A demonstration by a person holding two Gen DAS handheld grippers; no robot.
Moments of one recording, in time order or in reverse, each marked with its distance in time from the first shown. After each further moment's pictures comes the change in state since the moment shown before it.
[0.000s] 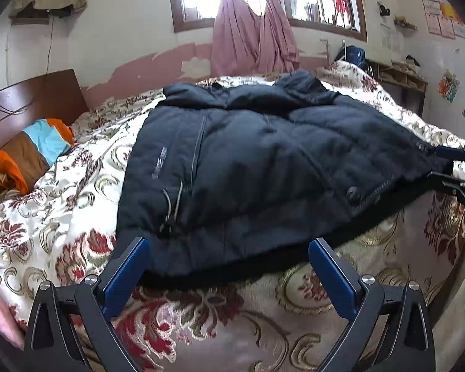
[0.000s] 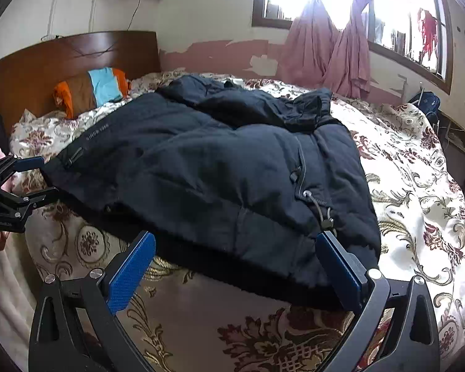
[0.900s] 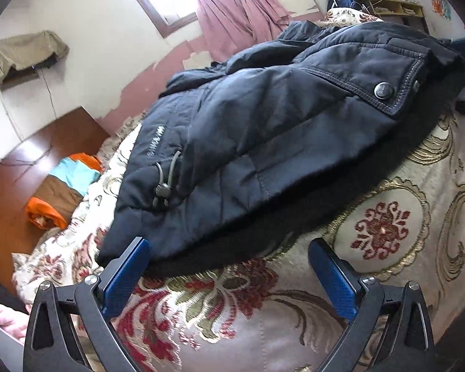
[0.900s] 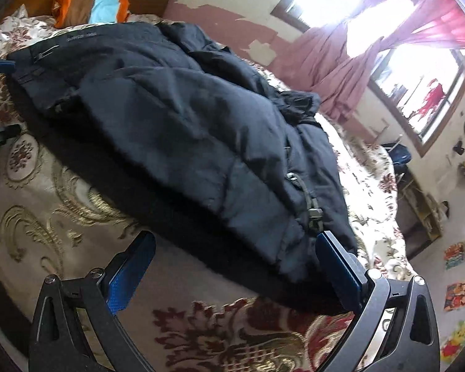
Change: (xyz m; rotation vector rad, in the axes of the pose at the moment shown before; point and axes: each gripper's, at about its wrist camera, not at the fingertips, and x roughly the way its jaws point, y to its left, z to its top) left arm 0.037 -0.035 -0.031 0.280 0.031 0.277; right arm 0.025 0.034 -0.017 -0.339 0.089 -0.315
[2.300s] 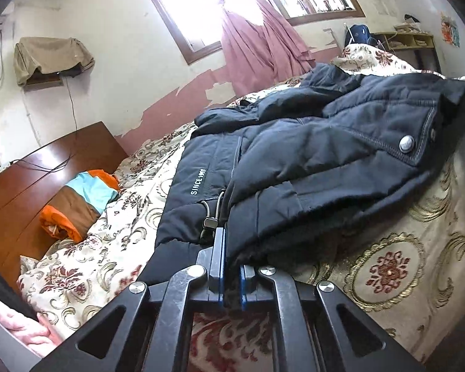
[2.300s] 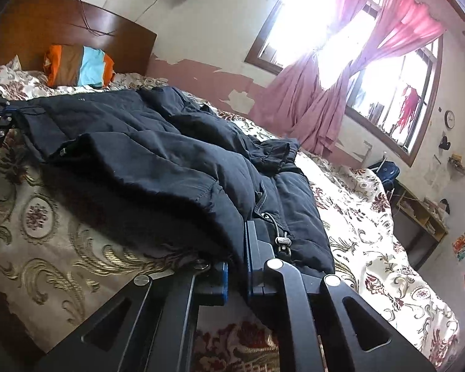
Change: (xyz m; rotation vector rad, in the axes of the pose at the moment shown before) left arm -0.039 0.048 0.016 -0.098 -0.138 0.014; right arm -0.038 -0.016 -0.004 0.136 -0.249 -0.003
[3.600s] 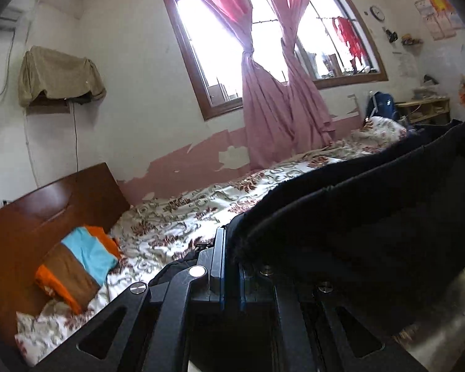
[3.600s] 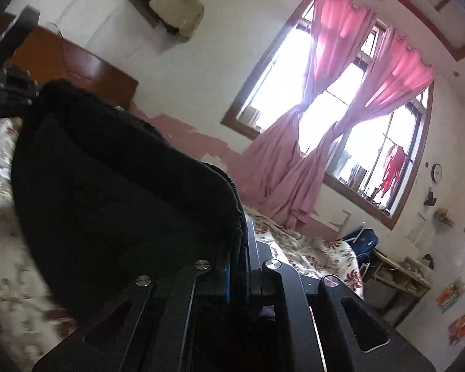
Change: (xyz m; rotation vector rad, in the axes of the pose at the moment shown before) left arm 0.067 0.095 0.247 -0.118 -0.187 -0.007; right arm 0.062 -0.106 0.191 -0.072 -0.223 -0.098
